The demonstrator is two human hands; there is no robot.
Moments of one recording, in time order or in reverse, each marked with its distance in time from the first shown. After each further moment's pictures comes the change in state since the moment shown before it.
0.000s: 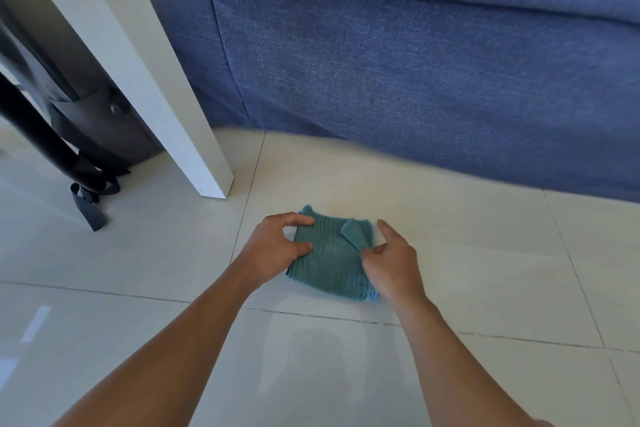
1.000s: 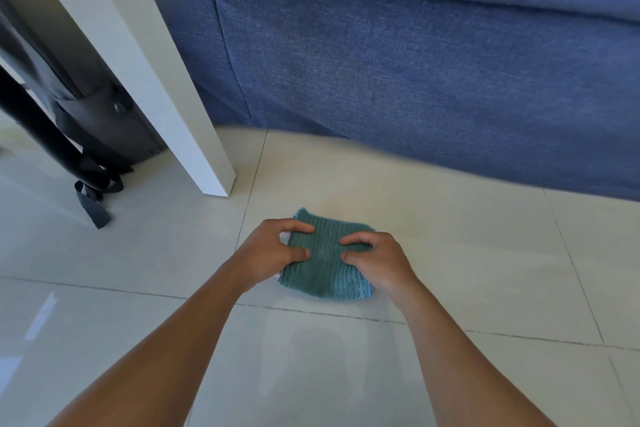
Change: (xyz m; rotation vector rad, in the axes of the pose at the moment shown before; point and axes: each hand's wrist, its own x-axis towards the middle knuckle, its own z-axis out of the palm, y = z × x) left_hand -0.008 -0.001 -0.009 -0.032 -0.113 -0.071; right_hand 0.007 -0.008 0.007 0.037 -0.187 0.014
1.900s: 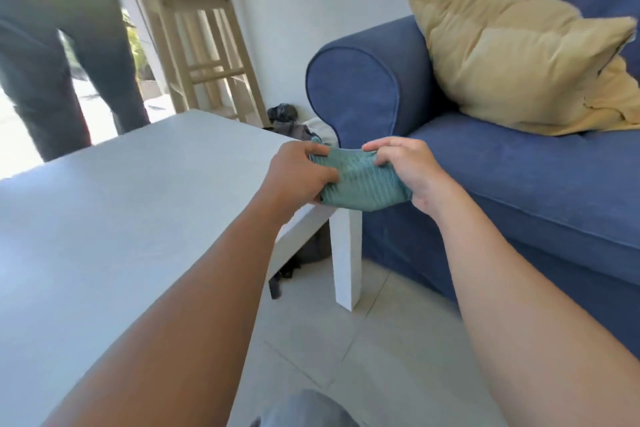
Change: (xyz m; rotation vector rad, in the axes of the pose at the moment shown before) left_hand -0.237 0.290 -0.181 -0.107 0.849 0.336; right_hand -0.100 -0.436 -0.036 0.180 -0.307 -0.681
